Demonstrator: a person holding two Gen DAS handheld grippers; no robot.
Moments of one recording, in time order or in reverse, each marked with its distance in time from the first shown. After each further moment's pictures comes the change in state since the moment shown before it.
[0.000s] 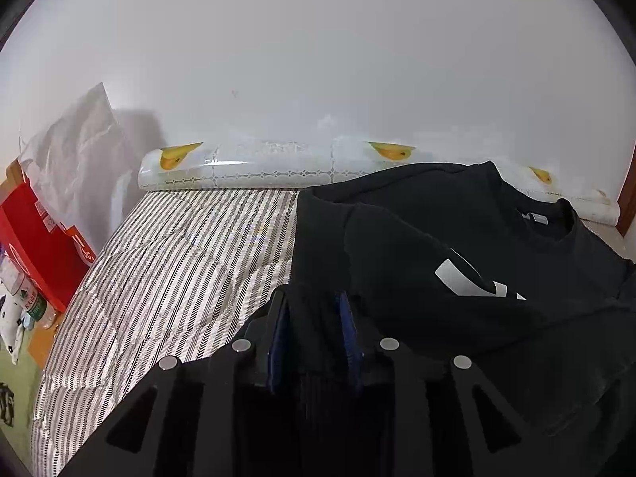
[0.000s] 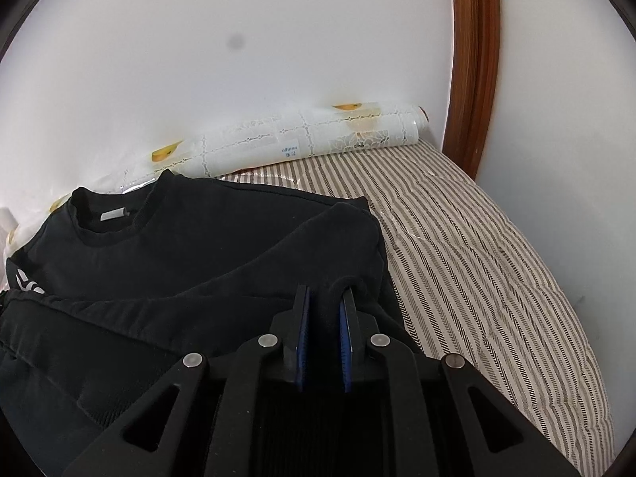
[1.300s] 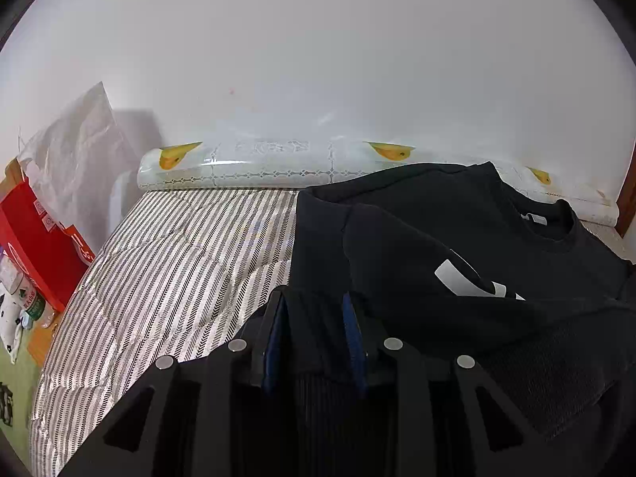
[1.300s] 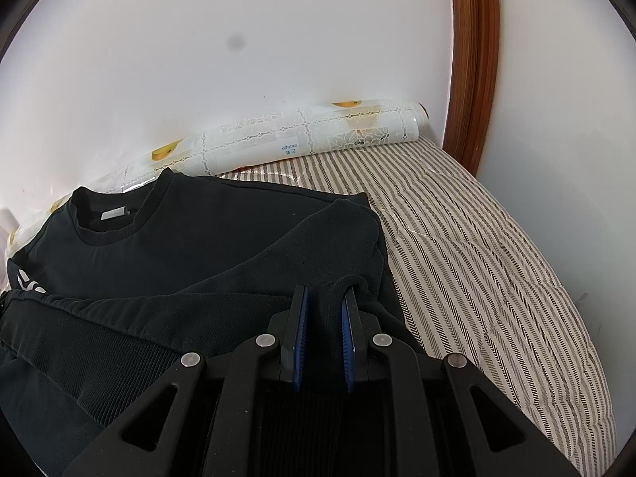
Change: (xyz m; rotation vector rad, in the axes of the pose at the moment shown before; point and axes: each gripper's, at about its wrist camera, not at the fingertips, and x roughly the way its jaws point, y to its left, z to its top) left arm 0.000 0.000 0.001 0.000 0.002 -0.001; right arm 0.000 0.001 0.000 0.010 0.007 0.004
